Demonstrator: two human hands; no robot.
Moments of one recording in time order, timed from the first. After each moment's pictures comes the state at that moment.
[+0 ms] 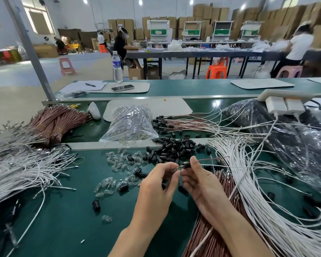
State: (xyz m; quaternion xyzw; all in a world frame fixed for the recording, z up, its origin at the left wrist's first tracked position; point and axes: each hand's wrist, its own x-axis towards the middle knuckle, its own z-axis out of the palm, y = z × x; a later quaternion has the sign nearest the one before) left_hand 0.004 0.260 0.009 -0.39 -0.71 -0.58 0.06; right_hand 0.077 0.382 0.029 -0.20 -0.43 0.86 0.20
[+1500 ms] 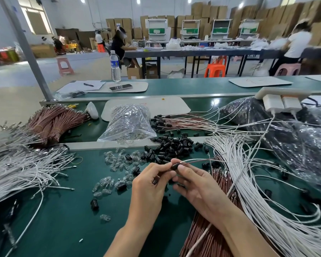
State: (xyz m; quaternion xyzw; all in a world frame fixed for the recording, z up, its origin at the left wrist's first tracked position) left_hand -0.001 0.257 0.009 -0.38 -0.69 -0.61 0.08; right_hand 0.081 0.387 0.027 -0.11 -0.44 0.88 0.11
